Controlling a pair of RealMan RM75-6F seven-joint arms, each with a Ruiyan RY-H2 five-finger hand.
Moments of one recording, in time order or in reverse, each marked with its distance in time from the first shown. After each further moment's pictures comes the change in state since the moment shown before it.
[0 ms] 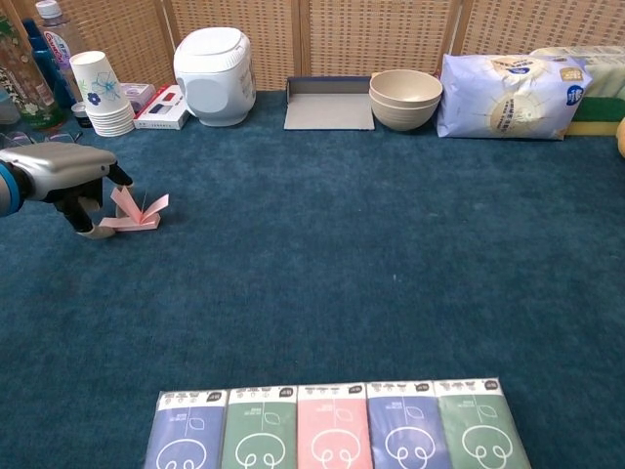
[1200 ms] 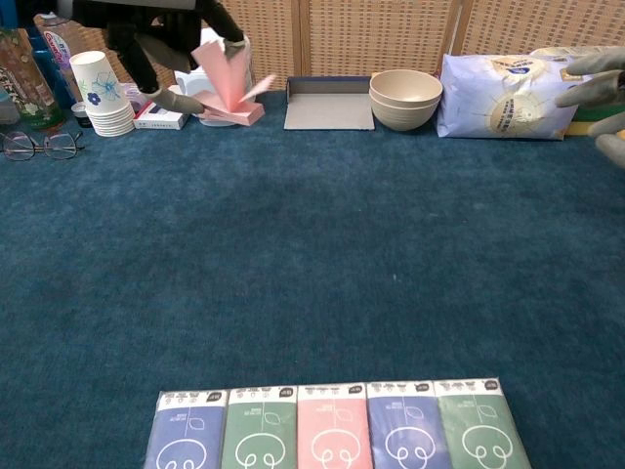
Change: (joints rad) left arm -0.261 0.416 -0.039 -0.357 0.647 -0.068 -0.589; right arm 0.235 -0.094 0.048 0.056 -0.207 -0.189 0.626
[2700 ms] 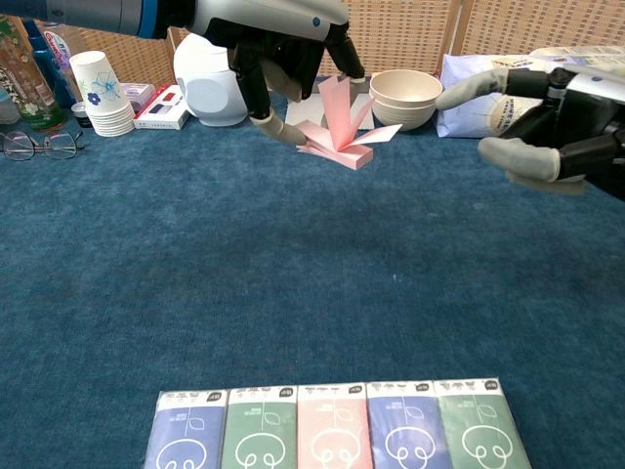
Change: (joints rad) left arm -0.215 -0.101 -0.022 -0.022 -0.095 -0.161 0.081; right arm 0.205 -0.087 -0.097 0.102 -0.167 -0.032 0.544
